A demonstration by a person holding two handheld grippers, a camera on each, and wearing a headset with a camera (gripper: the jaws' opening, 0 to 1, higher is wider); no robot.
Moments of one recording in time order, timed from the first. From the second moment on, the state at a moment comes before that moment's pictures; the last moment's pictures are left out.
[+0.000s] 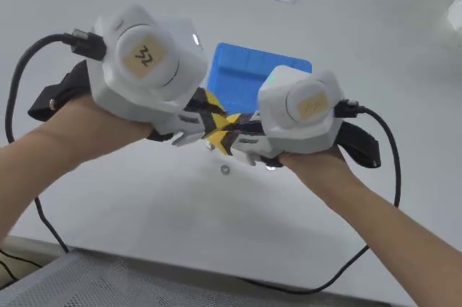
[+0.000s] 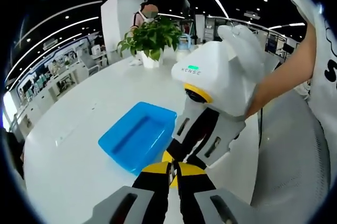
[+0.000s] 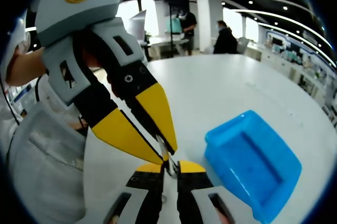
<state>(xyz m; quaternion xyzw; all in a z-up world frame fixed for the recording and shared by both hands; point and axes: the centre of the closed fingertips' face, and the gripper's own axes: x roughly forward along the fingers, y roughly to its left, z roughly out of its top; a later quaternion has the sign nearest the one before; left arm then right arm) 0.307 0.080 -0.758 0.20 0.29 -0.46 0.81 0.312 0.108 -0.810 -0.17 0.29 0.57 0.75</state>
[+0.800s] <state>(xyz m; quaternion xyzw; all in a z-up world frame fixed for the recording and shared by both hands) 0.298 0.084 -0.759 0.20 0.29 -0.49 0.80 0.309 0.108 -0.830 -0.20 0.30 0.58 0.73</state>
